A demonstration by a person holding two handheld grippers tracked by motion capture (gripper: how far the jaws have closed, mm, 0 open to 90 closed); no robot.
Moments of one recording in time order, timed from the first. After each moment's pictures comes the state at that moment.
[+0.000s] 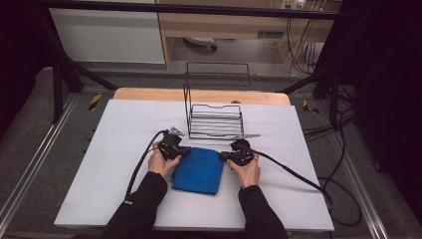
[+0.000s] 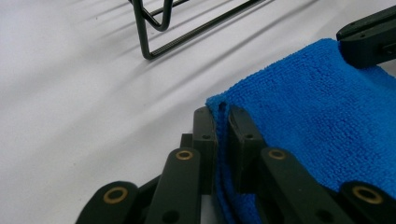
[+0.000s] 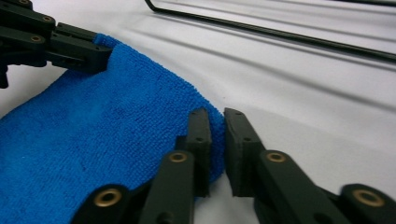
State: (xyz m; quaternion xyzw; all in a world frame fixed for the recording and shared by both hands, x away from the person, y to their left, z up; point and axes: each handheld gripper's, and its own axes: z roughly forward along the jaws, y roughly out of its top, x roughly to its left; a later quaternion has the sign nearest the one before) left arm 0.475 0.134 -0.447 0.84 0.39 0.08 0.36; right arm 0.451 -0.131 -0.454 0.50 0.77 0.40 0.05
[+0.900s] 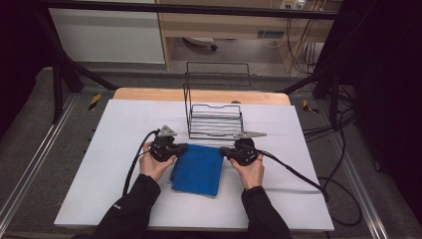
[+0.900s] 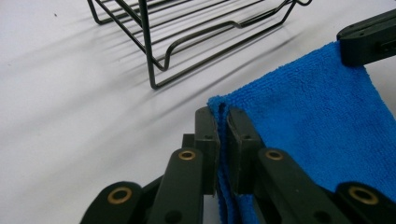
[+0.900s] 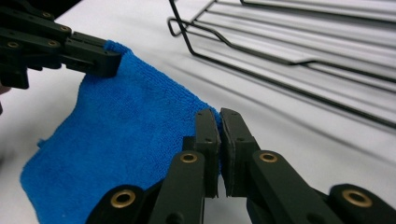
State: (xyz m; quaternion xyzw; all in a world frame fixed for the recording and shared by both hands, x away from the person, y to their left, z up) left arm 0.447 0.149 -0.417 0.82 0.38 0.12 0.42; right arm 0.433 -0.135 -0.419 0.44 0.77 0.45 0.09
